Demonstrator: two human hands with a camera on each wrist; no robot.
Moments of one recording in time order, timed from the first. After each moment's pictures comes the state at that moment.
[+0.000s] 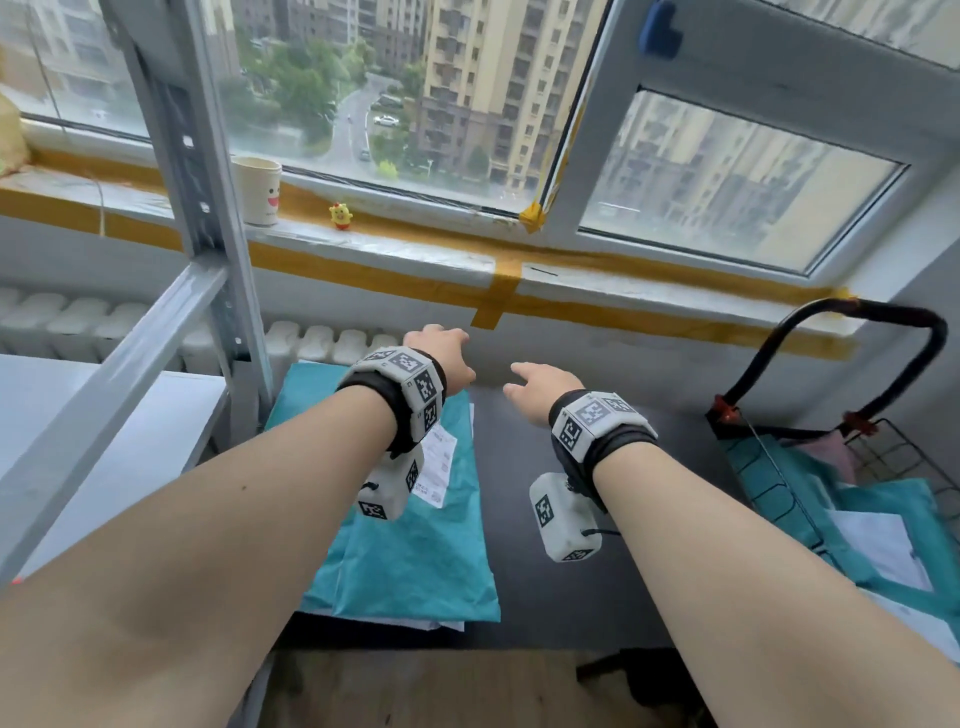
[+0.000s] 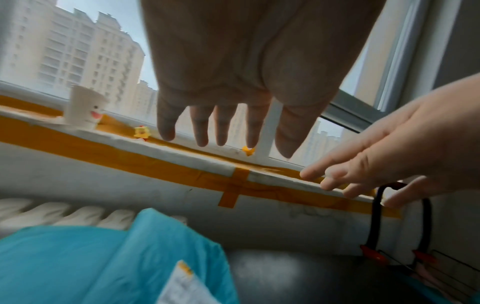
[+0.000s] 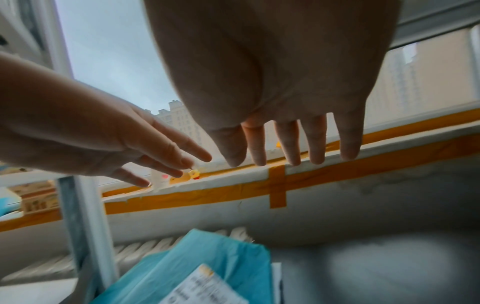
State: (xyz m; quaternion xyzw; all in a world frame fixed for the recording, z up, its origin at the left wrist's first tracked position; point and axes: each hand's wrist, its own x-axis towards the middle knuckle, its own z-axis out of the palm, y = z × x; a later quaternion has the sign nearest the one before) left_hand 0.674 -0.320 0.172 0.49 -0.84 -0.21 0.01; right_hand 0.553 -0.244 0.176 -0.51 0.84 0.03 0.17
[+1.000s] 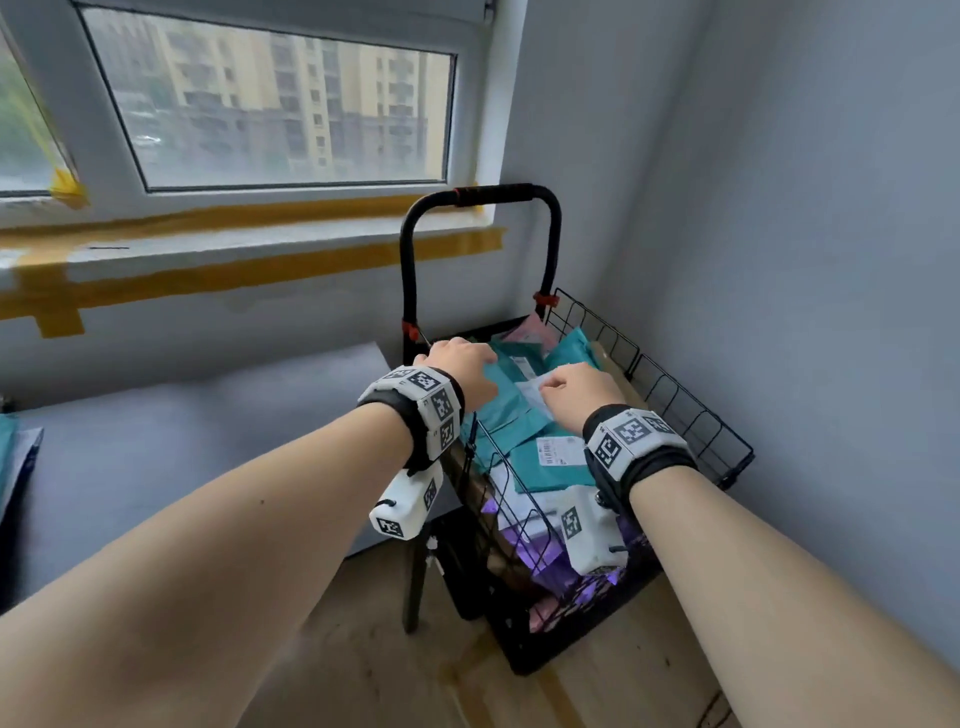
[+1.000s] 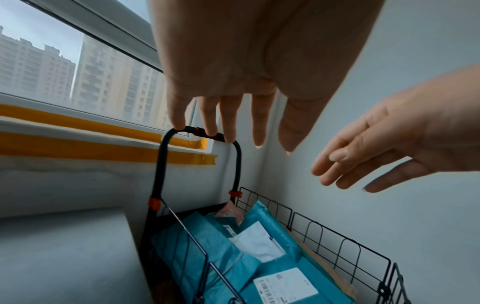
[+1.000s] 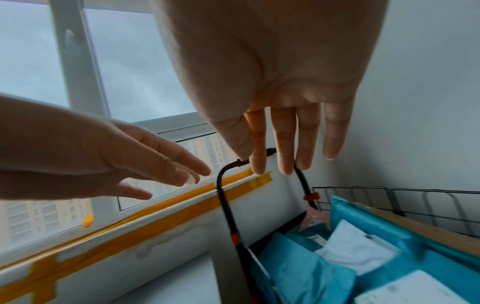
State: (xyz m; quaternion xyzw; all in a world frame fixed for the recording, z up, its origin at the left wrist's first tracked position) left_hand 0.251 0.045 0.173 0.24 -0.95 -0.18 -0.01; right_hand 0.170 0.180 0.170 -0.28 0.94 -0.15 0.09
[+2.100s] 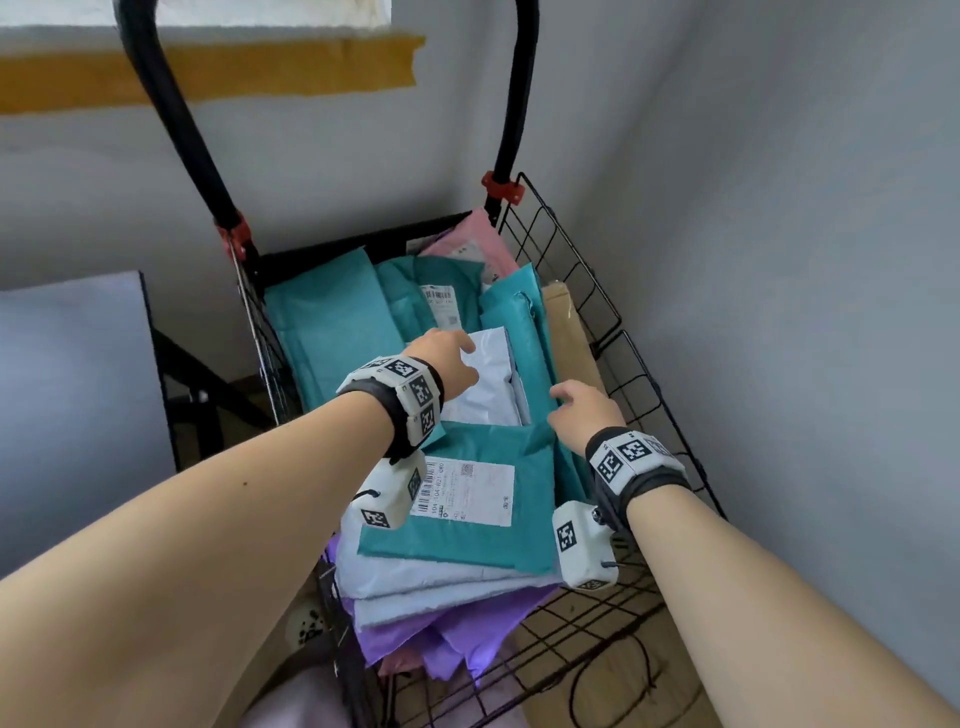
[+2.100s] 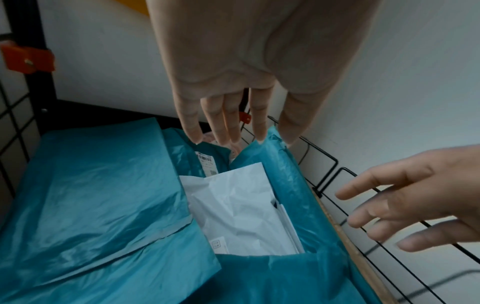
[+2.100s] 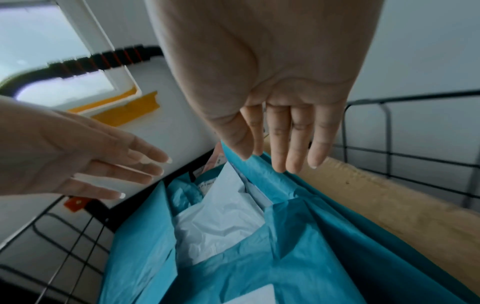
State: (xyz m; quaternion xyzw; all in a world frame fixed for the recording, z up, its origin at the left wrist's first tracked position) left_hand -0.089 0.022 0.012 0.32 -0.86 -0.36 -0.15; right_hand -0.182 0.191 0.004 -0.16 0.93 -0.11 0.31
